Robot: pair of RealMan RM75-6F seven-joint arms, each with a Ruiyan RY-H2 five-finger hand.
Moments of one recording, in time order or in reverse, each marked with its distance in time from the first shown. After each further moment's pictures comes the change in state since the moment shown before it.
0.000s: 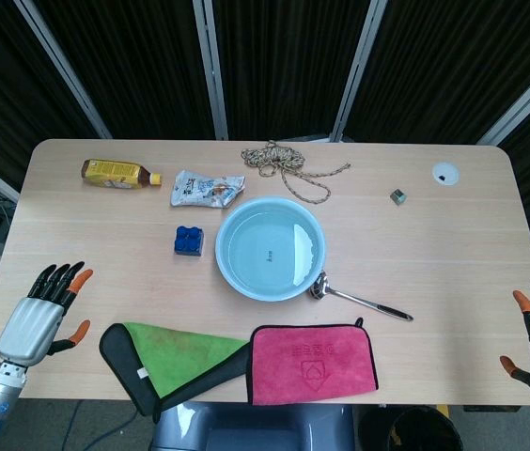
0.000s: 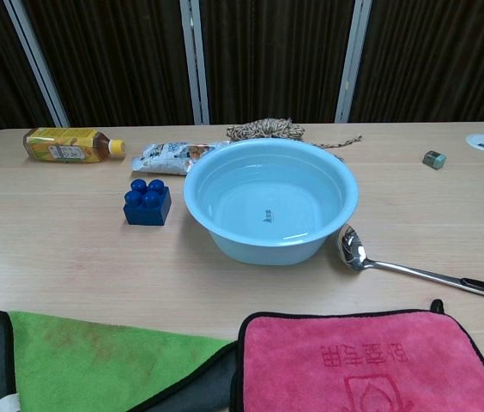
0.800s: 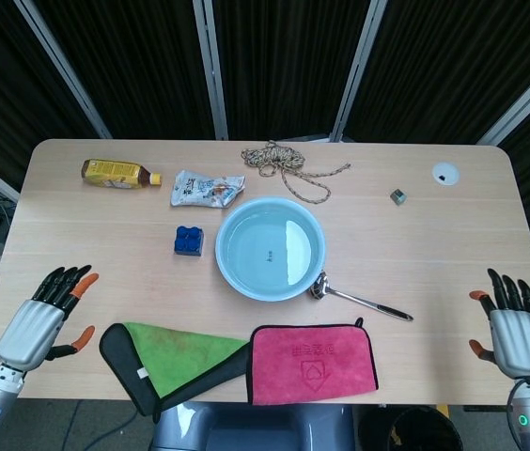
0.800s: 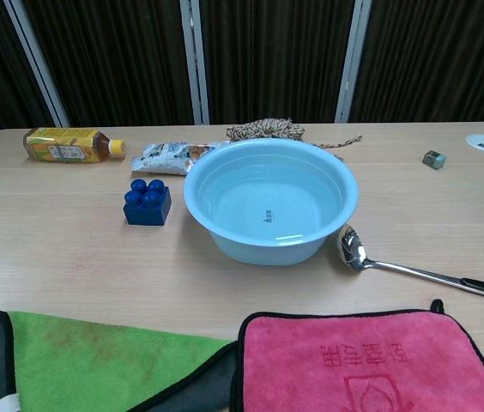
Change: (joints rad) left arm -0.011 0.048 0.028 -0.008 0.084 0.027 -0.164; right arm 0.137 -0.018 0.044 -0.106 0.141 -0.201 -0.189
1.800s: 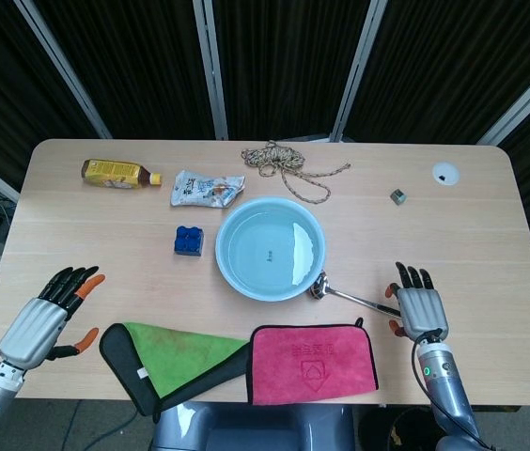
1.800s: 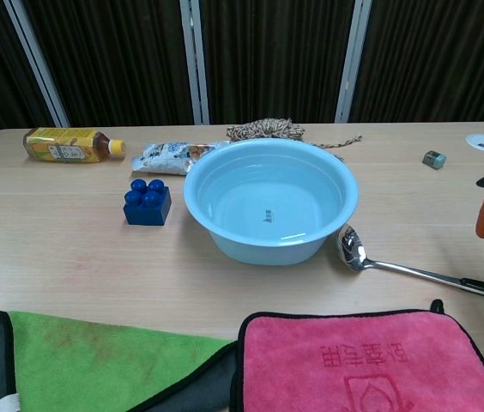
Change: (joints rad) left arm -0.032 0.020 0.016 0.021 0.039 -0.014 -0.107; right arm 0.287 -0.323 0.044 0.042 0.400 -0.162 -0.272
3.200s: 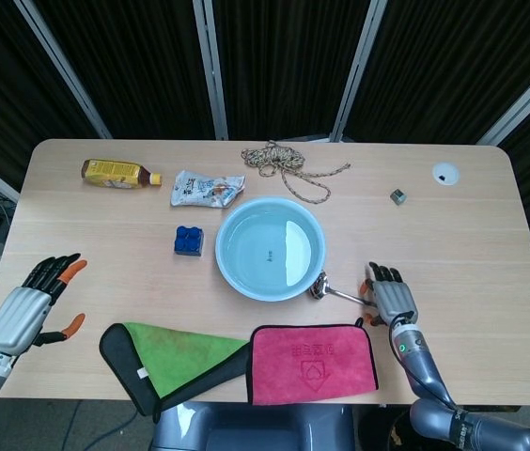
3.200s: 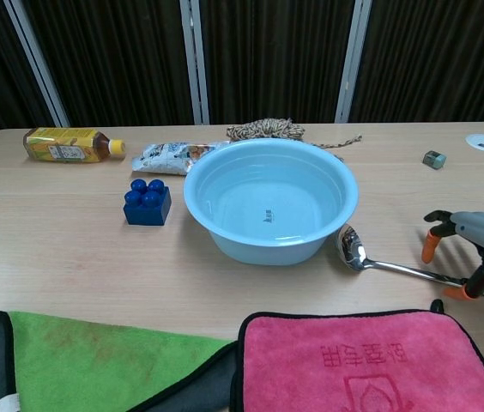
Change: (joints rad) left arm -0.018 0.023 -0.031 0.024 -0.101 -0.044 -0.070; right arm 0.126 -0.206 -0.013 0.435 0.007 -0.245 0.305
